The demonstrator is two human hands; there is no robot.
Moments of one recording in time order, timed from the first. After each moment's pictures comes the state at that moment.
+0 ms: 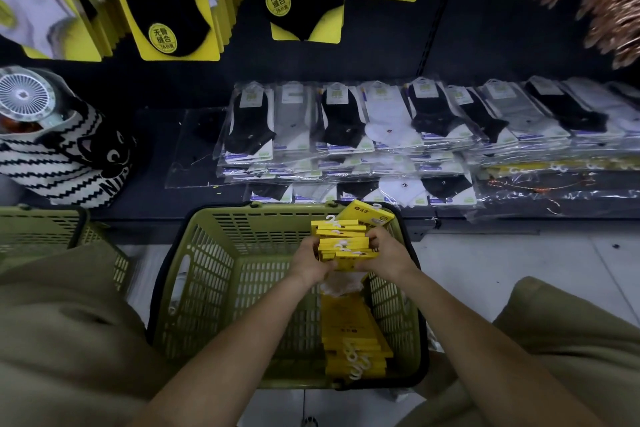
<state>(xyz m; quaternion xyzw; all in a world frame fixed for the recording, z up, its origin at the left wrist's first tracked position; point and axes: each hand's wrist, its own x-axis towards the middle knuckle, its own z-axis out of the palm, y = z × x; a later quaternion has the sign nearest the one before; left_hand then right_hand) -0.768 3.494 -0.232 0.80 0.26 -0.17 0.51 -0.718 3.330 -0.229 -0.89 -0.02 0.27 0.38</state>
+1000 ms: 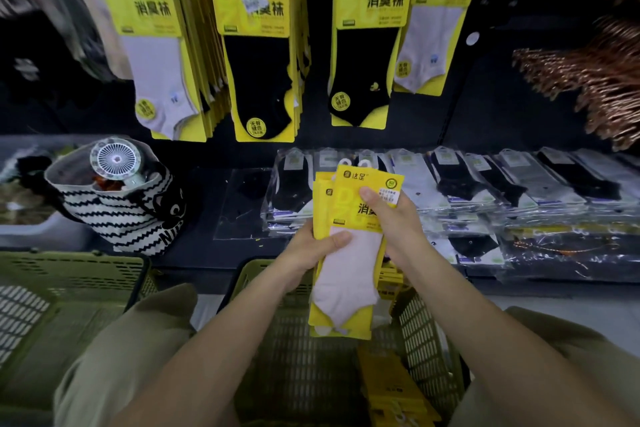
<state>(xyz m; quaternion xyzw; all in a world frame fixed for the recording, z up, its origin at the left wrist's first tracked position) -0.756 3.582 -0.084 0.67 0.11 -0.06 0.73 -0.699 3.437 -0.049 -0.62 0.00 0.12 0.78</state>
